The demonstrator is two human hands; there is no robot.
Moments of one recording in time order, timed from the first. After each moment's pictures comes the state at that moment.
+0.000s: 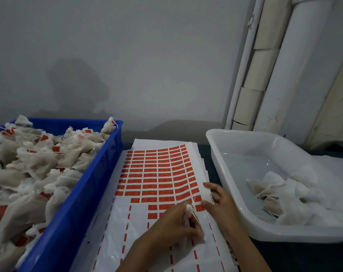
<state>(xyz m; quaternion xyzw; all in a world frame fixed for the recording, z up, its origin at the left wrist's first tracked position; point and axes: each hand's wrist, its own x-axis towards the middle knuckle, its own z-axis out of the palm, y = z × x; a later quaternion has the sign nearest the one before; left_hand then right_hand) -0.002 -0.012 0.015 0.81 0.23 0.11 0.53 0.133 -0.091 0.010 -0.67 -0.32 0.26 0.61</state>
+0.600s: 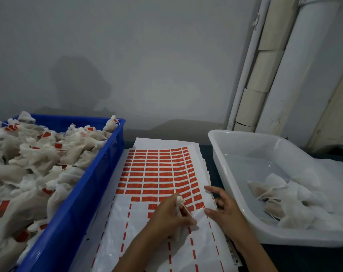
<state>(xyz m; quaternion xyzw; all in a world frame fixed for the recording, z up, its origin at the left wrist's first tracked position) -0.001 -0.005 0.014 0.72 0.31 0.20 0.58 0.134 -0.114 0.019 -0.64 -0.36 0.34 0.59</state>
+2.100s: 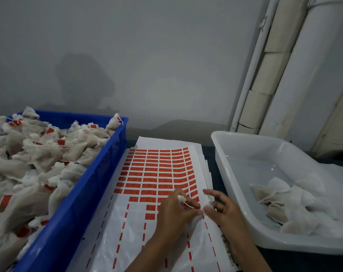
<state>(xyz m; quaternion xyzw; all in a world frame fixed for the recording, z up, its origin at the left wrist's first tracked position) 0.019 -0.016 0.008 0.75 0.33 0.35 0.46 0.124 -0.108 0.022 -0.67 -0.34 0.30 0.59</state>
